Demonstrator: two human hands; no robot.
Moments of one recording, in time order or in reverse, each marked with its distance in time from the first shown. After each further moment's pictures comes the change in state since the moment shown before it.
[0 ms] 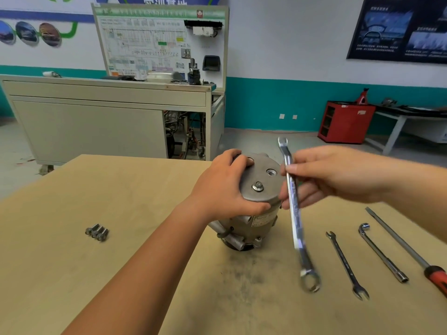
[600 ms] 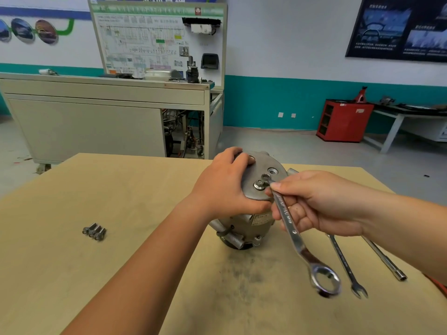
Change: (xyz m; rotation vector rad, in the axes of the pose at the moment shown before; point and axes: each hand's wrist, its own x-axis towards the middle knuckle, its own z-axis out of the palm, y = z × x) left_hand 0.003 0.006 0.000 -0.005 -0.013 0.008; right_hand -0.005 0.014 0.039 0.325 0.037 0.107
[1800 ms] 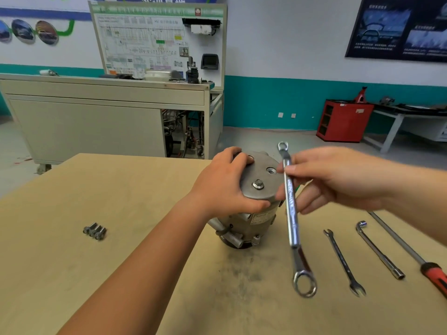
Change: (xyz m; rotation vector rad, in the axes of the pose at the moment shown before) left_hand 0.001 -0.004 0.002 0.023 0.001 0.005; right_hand -0.007 -0.022 -0.024 -0.263 -0.008 -0.095
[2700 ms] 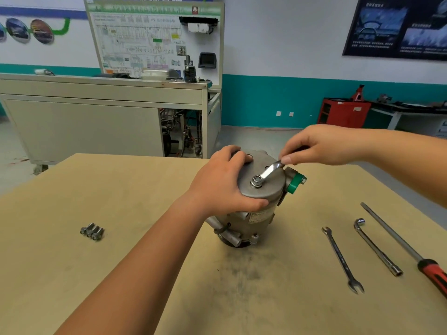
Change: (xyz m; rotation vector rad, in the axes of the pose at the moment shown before) left_hand 0.001 0.000 -0.002 0.007 -0.019 0.014; right_hand 0.039 -0.015 -0.047 -1.005 0.100 -0.111
